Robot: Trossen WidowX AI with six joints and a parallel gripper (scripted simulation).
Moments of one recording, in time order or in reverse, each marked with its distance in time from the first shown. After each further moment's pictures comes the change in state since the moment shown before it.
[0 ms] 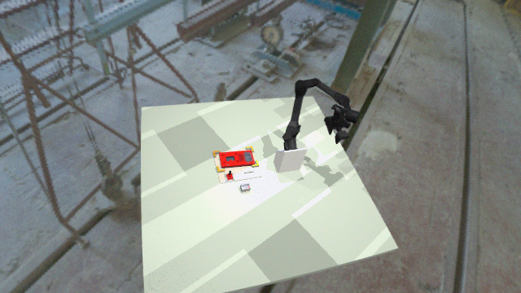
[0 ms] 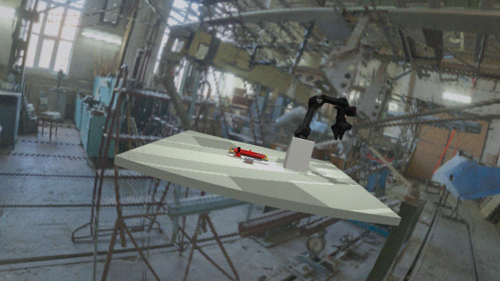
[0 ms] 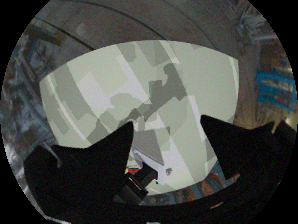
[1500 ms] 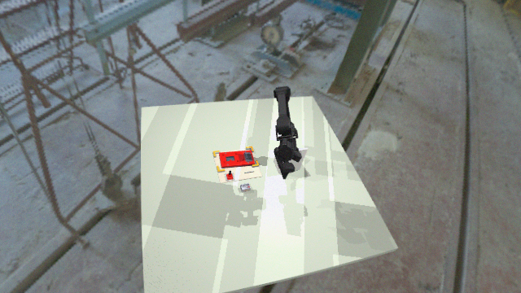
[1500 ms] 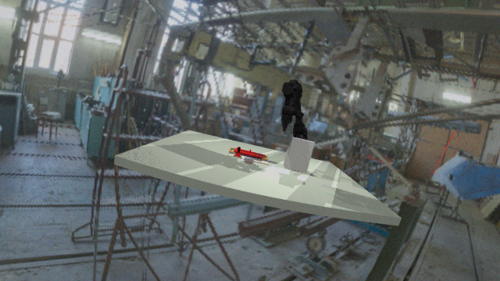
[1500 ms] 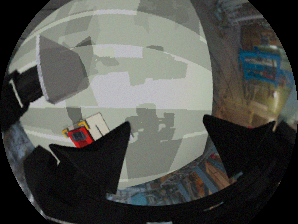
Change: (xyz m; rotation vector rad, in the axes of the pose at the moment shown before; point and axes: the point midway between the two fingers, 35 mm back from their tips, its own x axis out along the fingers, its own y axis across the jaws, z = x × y) arm -0.006 -0.170 -0.379 0.143 0.102 -0.188
